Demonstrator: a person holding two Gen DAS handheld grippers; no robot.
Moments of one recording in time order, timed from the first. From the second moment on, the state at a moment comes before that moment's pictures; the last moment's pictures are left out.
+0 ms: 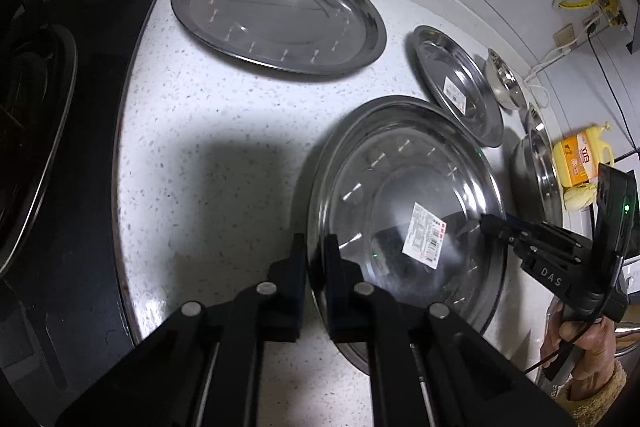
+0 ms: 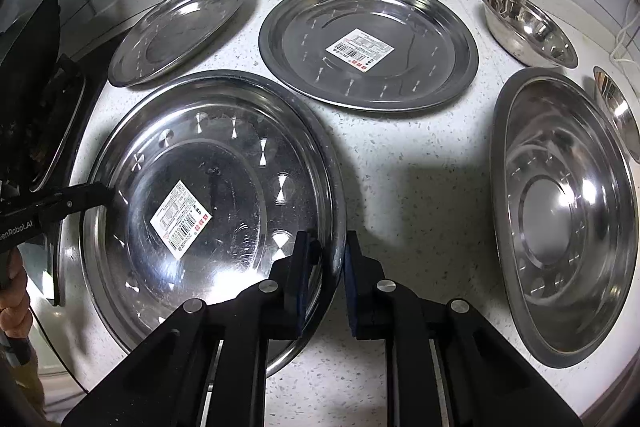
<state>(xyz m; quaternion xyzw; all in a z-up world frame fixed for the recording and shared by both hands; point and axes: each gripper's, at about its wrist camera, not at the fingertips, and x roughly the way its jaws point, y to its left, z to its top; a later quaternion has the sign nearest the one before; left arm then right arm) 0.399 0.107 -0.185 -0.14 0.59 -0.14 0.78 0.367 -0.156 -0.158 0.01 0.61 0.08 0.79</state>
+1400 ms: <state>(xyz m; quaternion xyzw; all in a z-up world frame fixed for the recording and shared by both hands) 0.284 0.118 -0.174 -0.14 0.62 -0.10 0.76 0.276 -0.159 -0.150 0.01 0.62 0.16 0.77</state>
